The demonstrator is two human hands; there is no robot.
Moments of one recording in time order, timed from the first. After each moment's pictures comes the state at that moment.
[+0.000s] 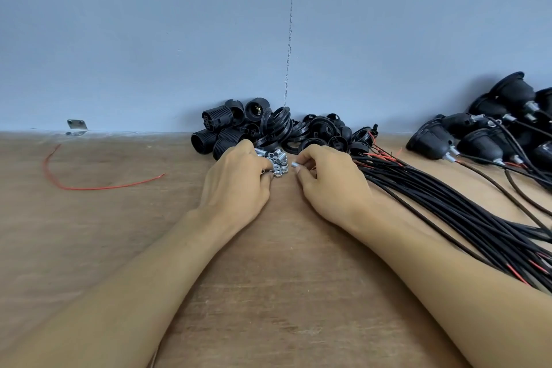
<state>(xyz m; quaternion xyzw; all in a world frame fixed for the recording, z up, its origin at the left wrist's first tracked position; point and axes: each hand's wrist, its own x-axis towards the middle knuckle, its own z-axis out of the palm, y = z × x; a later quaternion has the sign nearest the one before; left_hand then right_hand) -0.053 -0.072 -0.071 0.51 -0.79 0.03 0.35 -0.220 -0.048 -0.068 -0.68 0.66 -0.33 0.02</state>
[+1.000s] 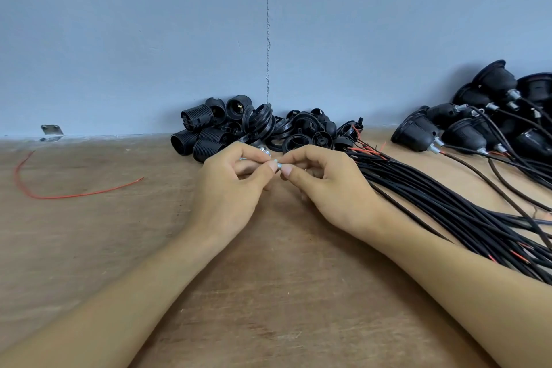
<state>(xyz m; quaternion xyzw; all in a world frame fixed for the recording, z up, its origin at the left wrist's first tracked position) -0.069 -0.042 -0.067 0.42 -0.64 -0.37 0.53 -0.237 -0.017 -0.060 -0.66 0.53 -0.47 0.24</state>
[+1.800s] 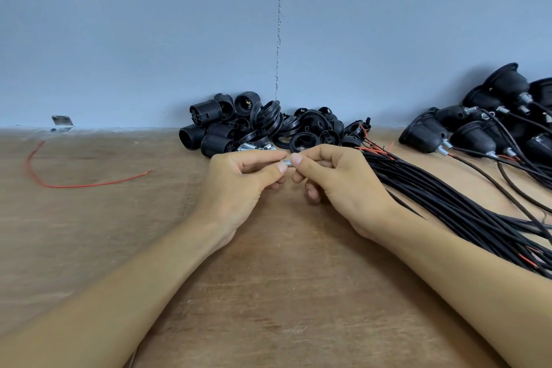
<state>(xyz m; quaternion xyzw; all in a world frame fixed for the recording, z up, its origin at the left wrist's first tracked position) -0.066 -0.045 -0.069 0.37 -0.59 -0.49 0.52 -0.233 -0.016 -0.057 -0.56 0.51 -0.53 0.39</state>
